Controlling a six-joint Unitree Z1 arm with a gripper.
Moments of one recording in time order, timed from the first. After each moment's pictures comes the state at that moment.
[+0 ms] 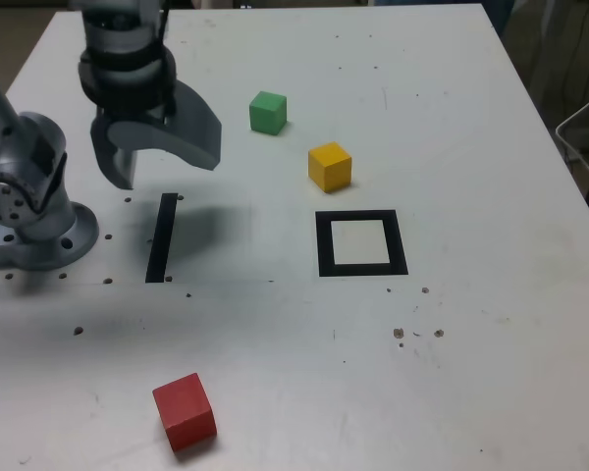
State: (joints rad) arm 0.00 1.40 -0.79 1.11 0.19 -0.06
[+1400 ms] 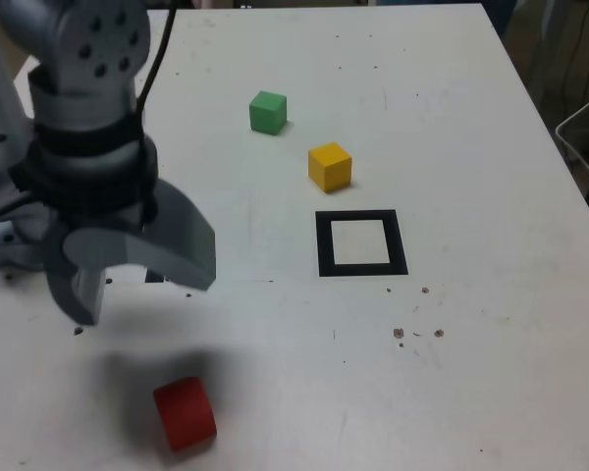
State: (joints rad) arm -0.80 1.59 -1.07 1.11 -0.12 -0.90
